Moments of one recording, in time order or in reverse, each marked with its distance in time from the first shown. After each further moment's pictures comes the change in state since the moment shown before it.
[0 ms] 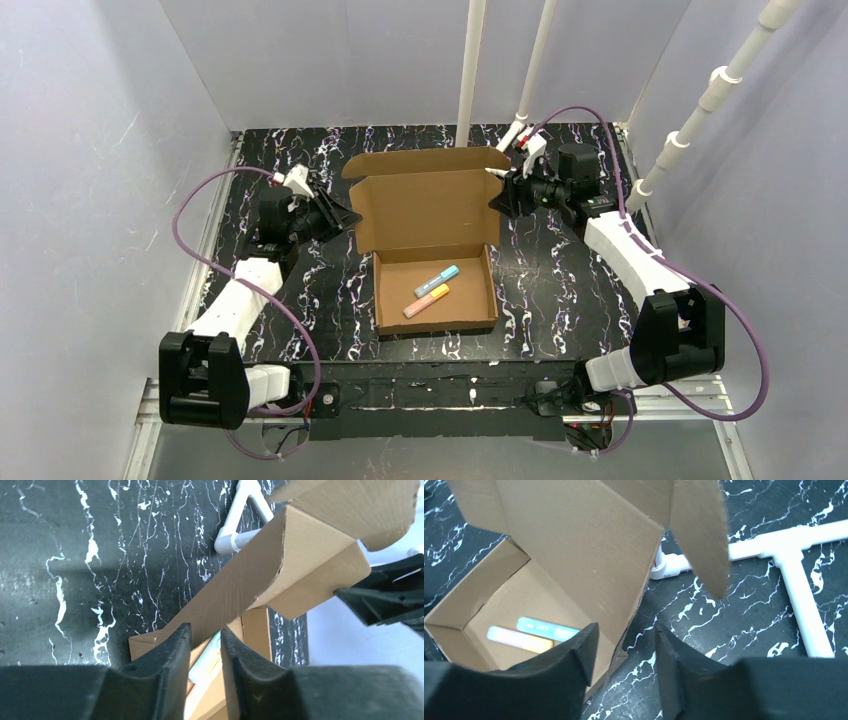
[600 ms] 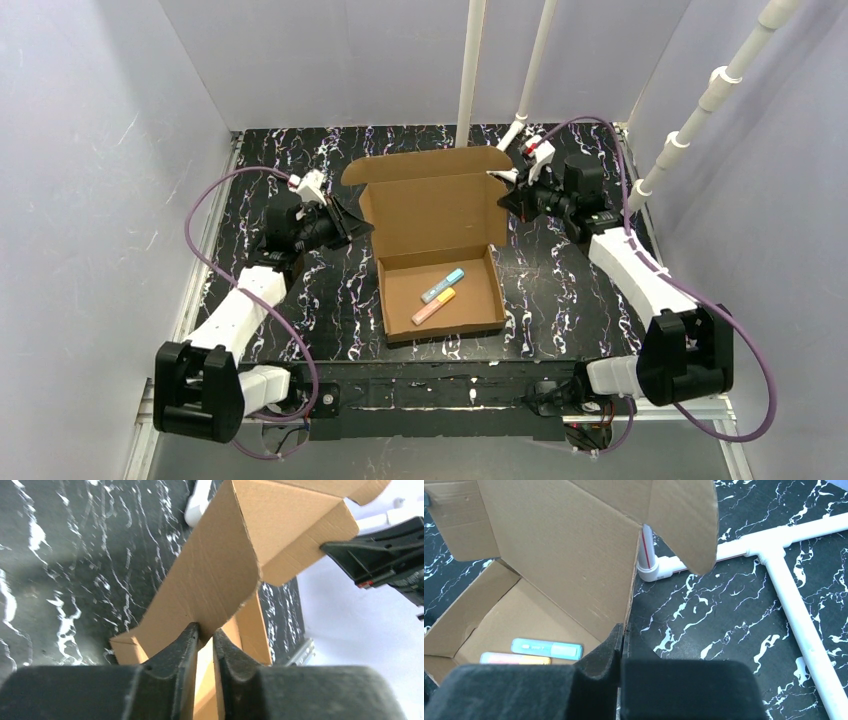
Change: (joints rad) left arm -0.086 -0.021 -0.008 0.019 0.048 0.035; right arm 0.004 -0.083 -0.095 0.098 0.077 0.052
